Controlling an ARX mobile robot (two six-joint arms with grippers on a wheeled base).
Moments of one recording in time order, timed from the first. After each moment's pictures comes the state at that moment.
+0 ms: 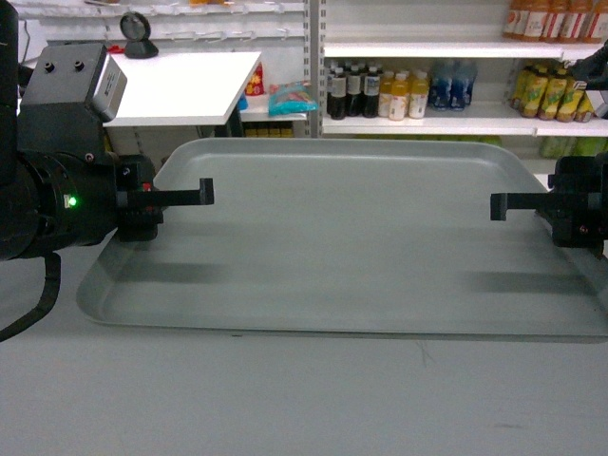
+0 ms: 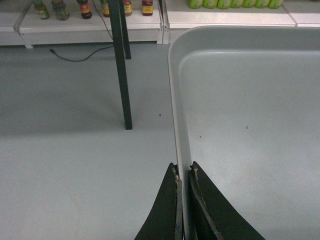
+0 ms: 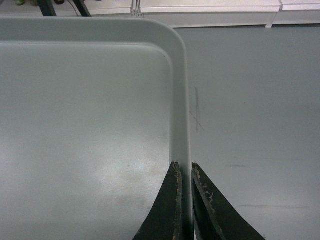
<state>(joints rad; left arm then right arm) -0.27 1.72 0.75 0.52 -0.15 -0.13 0.23 1.69 0.77 0.40 0.15 0.13</state>
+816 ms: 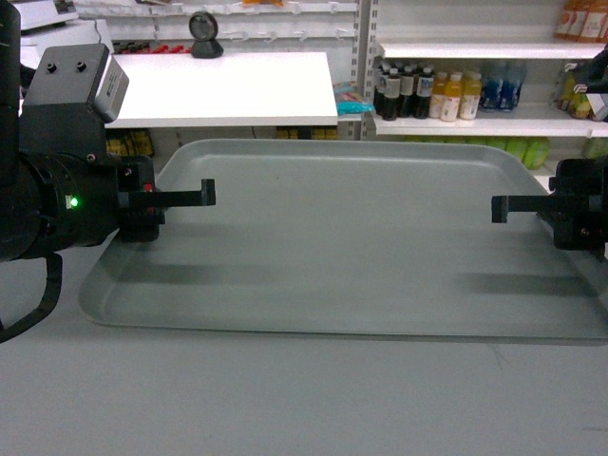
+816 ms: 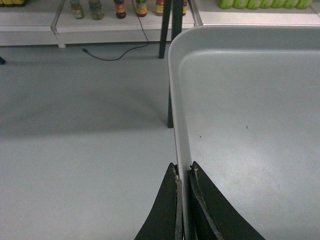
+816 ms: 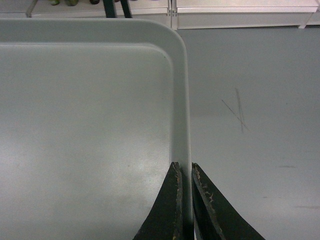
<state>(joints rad) -0.27 1.72 0.75 0.52 -0.15 -0.13 0.23 1.69 0.77 0.40 0.15 0.13</state>
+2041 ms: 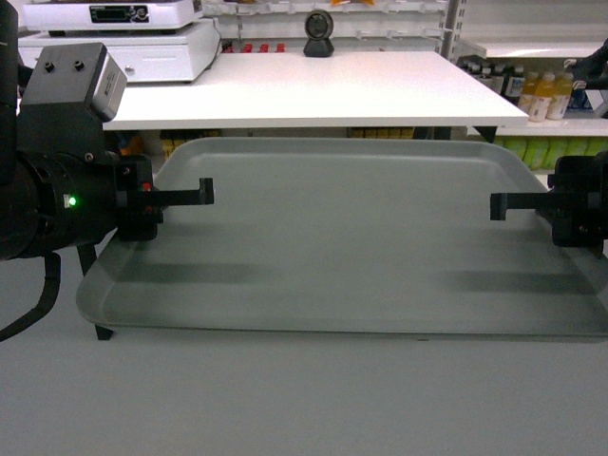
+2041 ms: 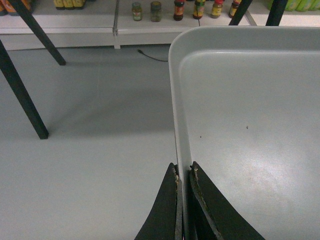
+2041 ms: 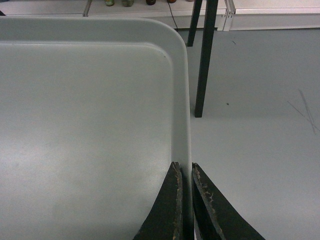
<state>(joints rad) -0.27 1.72 0.75 0.52 -0.15 -0.13 0.23 1.69 0.77 0.40 0.15 0.13</state>
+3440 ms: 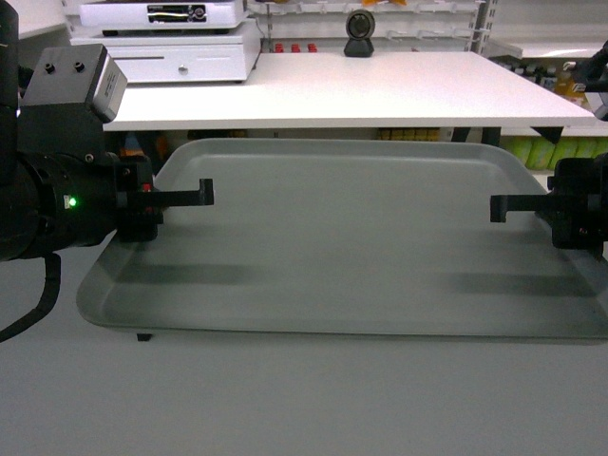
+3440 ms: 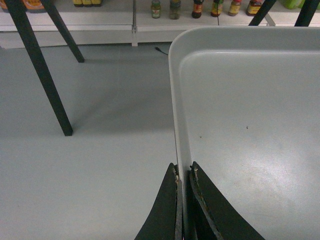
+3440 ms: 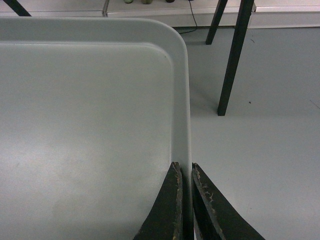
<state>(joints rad) -0.27 1.72 0.75 0.52 -0.15 -0.13 0.23 1.69 0.77 0.40 0.15 0.13</state>
